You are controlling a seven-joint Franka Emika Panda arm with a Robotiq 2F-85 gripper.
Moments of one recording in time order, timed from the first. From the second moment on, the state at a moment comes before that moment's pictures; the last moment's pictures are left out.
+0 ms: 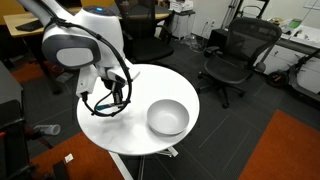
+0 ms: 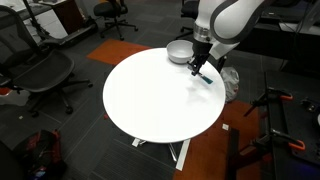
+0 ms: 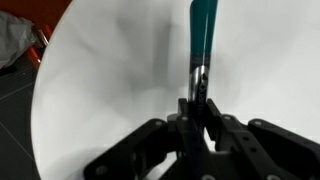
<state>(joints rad) -0.10 0.37 -0.06 -2.32 0.14 2.72 0.14</state>
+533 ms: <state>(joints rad) -0.10 0.42 -0.06 -2.31 0.14 2.78 0.14</state>
